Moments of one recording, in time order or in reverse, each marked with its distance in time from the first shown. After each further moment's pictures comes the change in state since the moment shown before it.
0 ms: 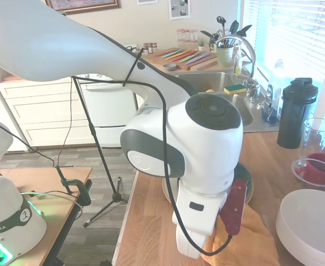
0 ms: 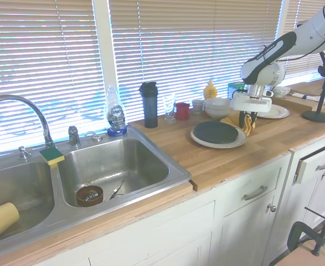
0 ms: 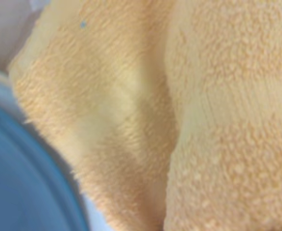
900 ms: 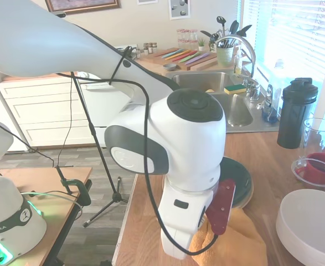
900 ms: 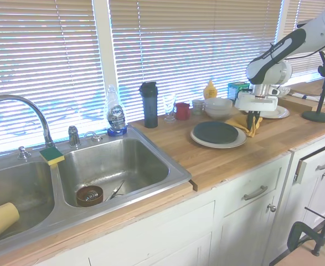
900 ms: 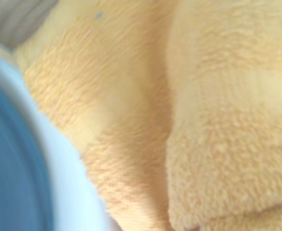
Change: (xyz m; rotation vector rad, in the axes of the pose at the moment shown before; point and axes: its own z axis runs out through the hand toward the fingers) arm 0.007 0.035 -0.029 -0.003 0.060 0.018
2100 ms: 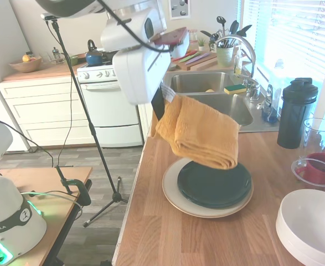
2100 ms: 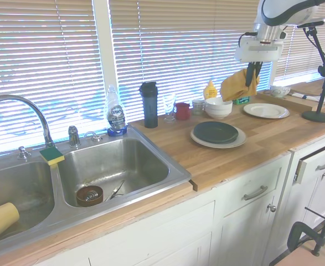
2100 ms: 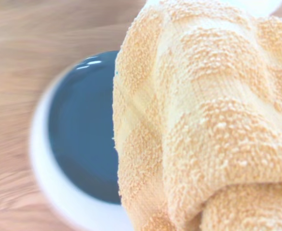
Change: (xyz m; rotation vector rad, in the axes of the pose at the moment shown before) arm -0.192 -0.011 -0.203 0.100 0.170 -0.258
